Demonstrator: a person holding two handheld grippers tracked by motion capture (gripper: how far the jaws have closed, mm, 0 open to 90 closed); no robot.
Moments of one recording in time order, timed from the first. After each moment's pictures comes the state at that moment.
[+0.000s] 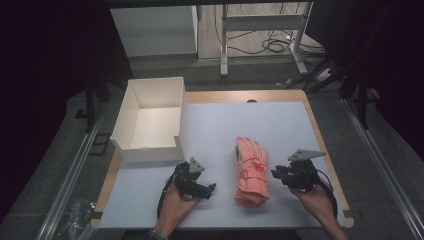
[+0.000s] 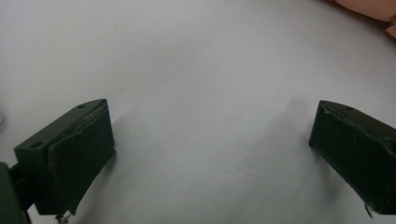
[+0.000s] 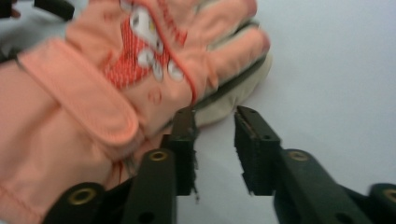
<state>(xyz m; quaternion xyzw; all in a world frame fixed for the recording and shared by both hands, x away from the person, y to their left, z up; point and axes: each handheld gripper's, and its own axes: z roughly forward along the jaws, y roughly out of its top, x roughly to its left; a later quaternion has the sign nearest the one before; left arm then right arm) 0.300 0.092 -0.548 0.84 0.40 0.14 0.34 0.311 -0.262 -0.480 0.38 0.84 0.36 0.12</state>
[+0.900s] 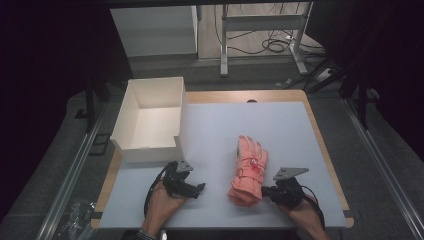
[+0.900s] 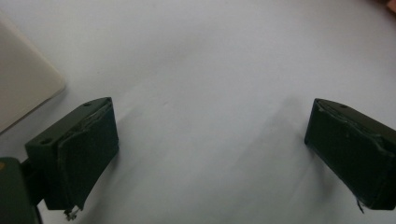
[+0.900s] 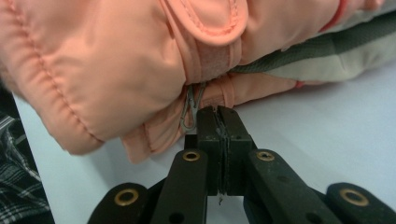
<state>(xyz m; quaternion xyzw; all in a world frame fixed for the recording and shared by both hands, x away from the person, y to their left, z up) 0.300 0.128 -0.549 0.85 0.38 0.13 0.34 0.286 -0.233 -0.521 0.32 0.87 0.38 0.05</state>
